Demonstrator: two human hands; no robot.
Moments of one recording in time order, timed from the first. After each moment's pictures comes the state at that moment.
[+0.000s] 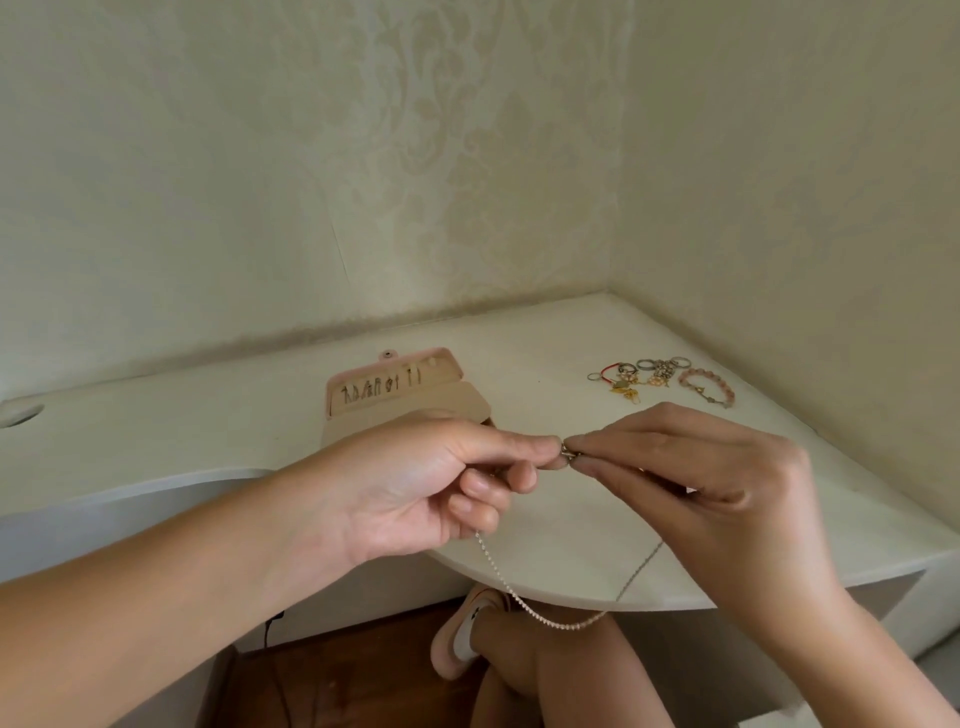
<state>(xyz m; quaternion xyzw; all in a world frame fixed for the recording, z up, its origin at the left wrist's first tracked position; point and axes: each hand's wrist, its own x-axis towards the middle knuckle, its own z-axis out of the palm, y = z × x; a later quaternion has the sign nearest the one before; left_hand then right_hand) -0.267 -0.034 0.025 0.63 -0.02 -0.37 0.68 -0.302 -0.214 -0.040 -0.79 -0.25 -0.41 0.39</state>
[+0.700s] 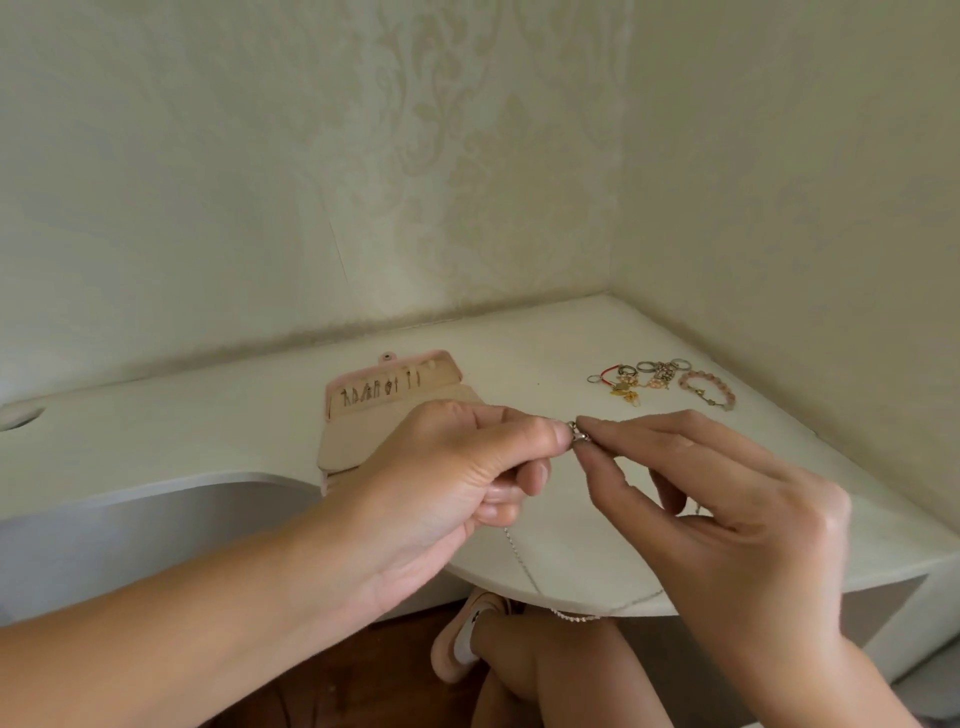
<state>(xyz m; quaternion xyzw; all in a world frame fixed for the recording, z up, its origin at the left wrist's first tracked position) -0.286 -0.048 0.024 0.69 -0.14 -0.19 0.69 -0.313 -0.196 -0.038 -0.76 -0.16 -0.54 0.32</state>
